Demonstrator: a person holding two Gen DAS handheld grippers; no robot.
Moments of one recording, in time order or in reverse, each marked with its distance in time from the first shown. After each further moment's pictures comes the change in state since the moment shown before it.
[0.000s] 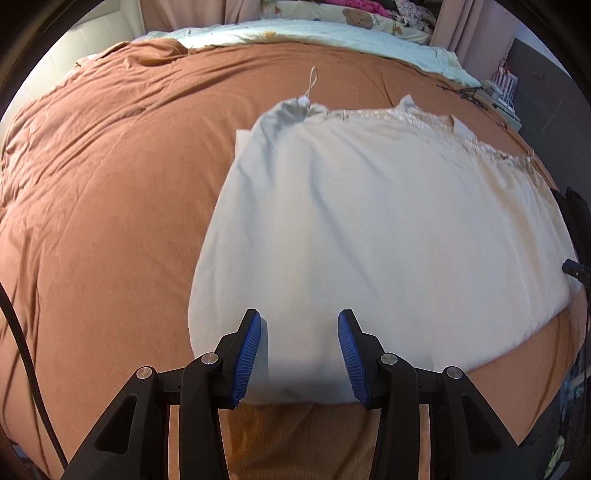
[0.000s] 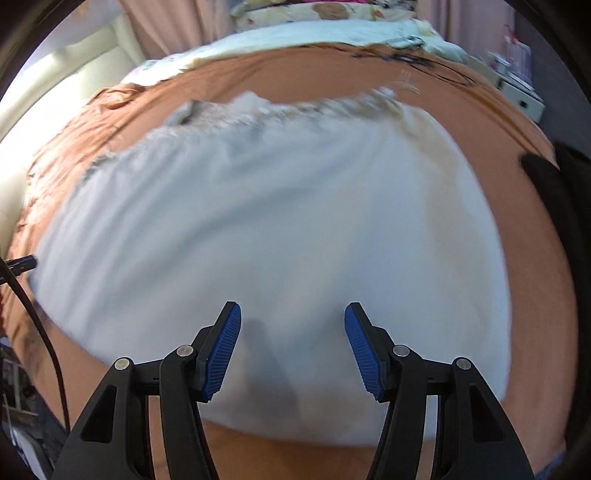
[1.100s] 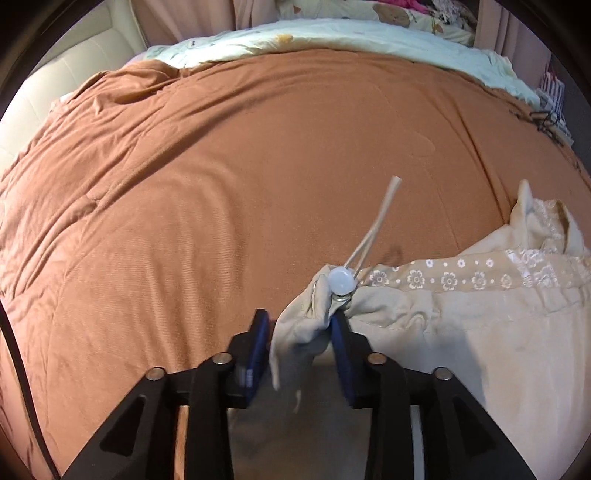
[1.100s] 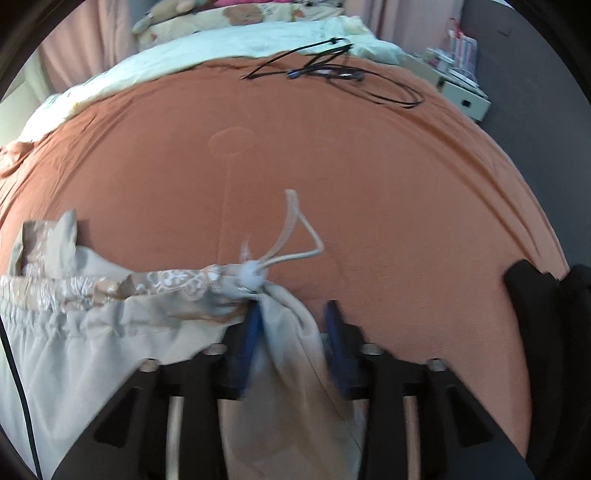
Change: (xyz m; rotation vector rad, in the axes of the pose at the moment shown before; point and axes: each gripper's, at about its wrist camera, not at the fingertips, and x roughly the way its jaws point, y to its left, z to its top) left arm 0.126 -0.005 0.214 -0.028 -0.022 0.160; right arm 0.110 -0.063 0.212 0.147 -0.051 -0.237
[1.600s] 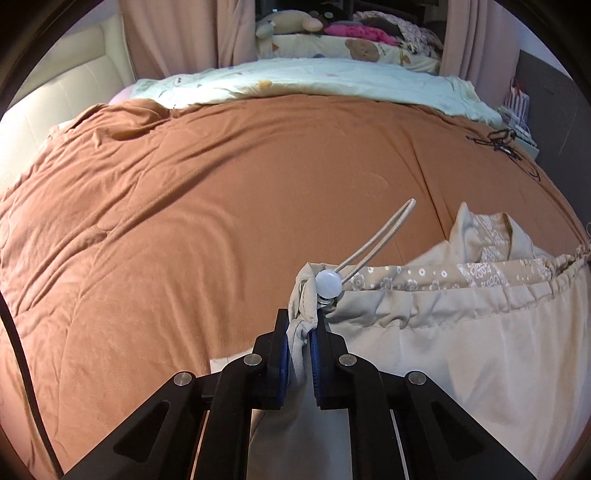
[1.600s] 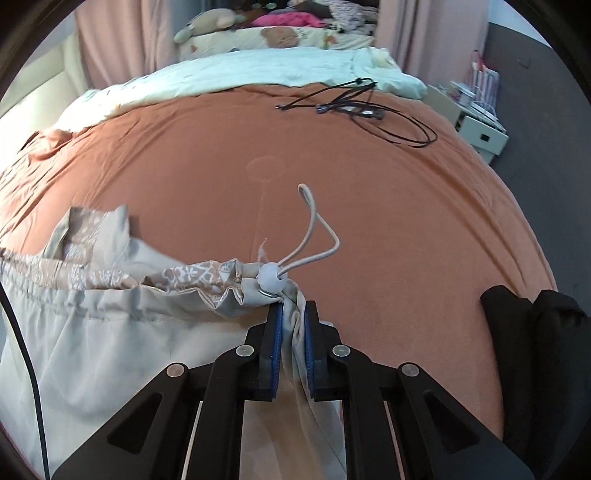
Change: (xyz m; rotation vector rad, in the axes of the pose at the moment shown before) left arm -0.053 0.004 -0.007 0.055 -0.138 -0.079; right arm -0.044 0.005 -0.004 -0.107 -0.053 0.061
